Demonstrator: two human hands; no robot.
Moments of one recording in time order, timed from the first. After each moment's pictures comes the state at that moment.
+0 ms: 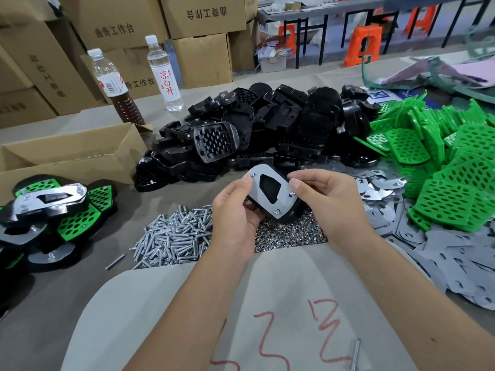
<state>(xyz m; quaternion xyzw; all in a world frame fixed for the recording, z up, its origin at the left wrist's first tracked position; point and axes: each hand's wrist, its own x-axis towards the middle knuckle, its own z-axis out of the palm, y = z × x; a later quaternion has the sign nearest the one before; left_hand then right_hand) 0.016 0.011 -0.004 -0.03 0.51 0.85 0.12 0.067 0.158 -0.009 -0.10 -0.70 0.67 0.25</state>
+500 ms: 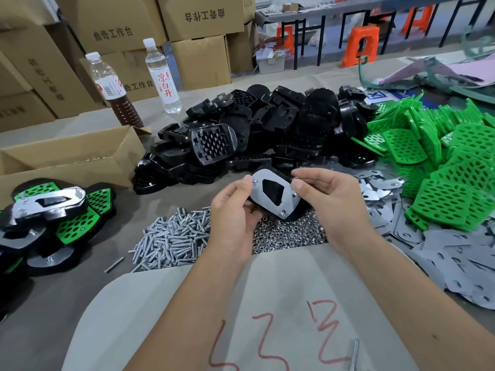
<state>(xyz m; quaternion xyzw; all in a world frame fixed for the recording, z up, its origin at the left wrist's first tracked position) 0.014 0.011 -0.004 -0.01 0.50 0.85 0.13 0.067 0.164 -0.012 -0.13 -0.66 0.70 0.25</state>
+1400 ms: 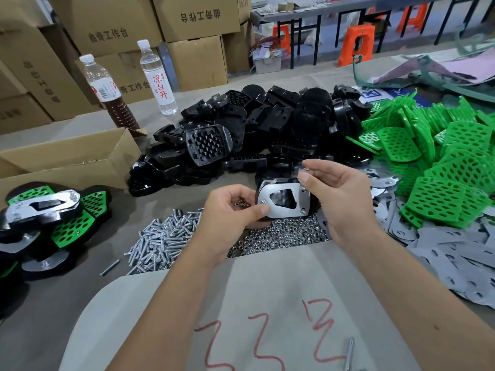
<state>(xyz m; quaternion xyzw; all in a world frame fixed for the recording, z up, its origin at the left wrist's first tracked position) 0.007 -0.013 -0.001 0.16 0.69 0.69 0.16 0.066 0.175 -0.011 -0.13 -0.61 0.72 0.31</state>
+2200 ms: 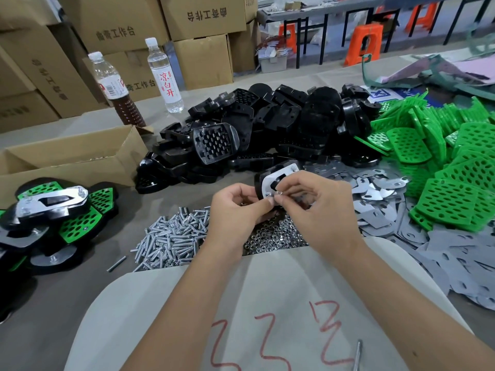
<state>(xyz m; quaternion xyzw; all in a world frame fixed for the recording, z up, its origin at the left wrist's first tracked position) 0.014 -0.002 -0.002 0.06 0.66 0.74 0.12 0.072 0.141 -0.010 -0.01 -0.81 0.47 0.35</state>
